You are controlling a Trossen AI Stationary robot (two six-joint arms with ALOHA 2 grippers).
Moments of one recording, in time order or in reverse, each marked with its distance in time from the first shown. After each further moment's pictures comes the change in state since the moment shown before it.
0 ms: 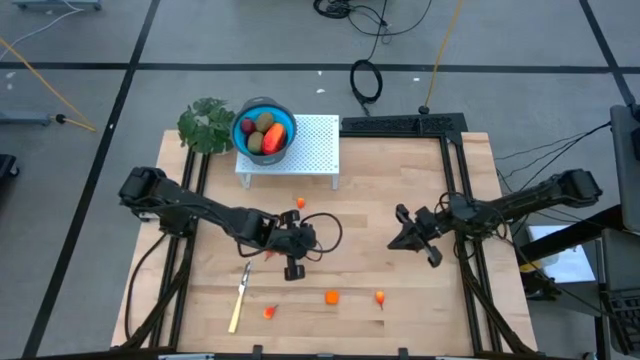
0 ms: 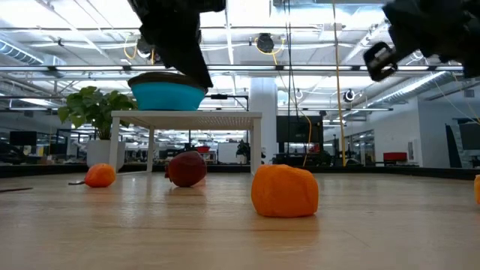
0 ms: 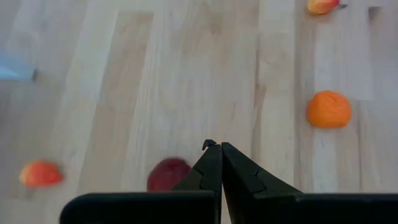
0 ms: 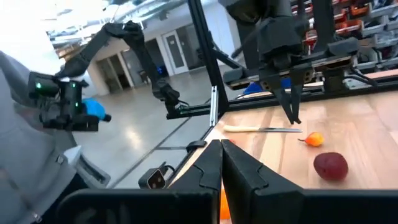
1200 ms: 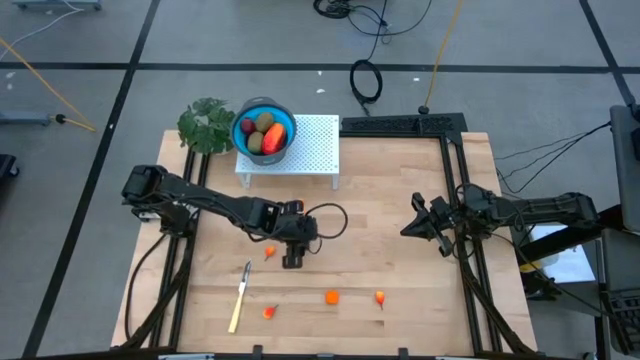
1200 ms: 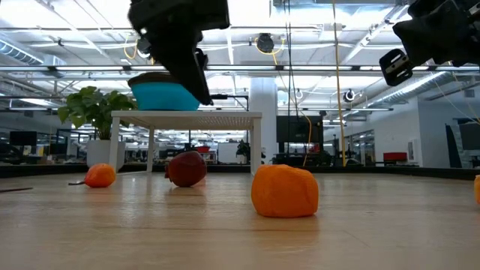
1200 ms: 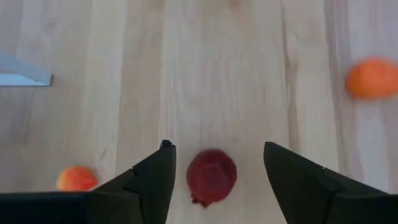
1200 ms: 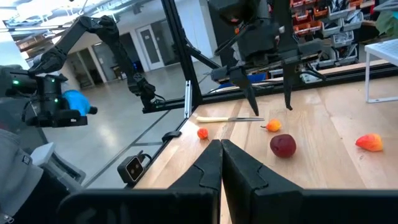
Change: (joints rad) left arm 0.099 0.011 0.000 -0.052 0.065 0.207; right arm -0.145 -0.481 -0.009 -0.535 -0.053 -0.045
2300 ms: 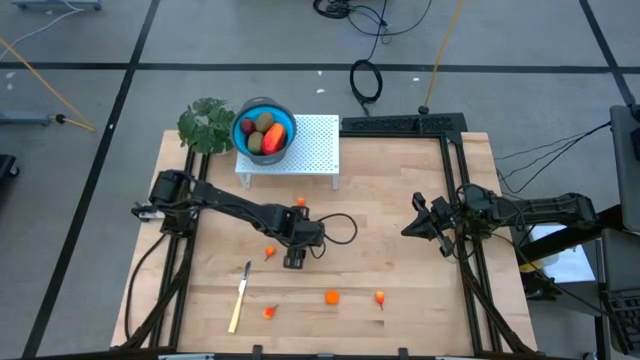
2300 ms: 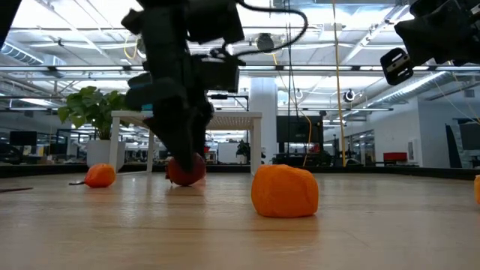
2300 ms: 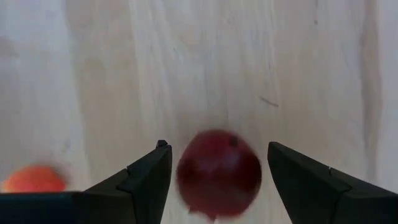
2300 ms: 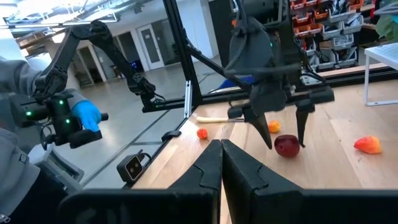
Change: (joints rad) left arm 0.037 0.205 -0.001 -0.039 0.043 0.118; right arm 0.000 -0.021 0.002 -0.021 -0.001 -0.015
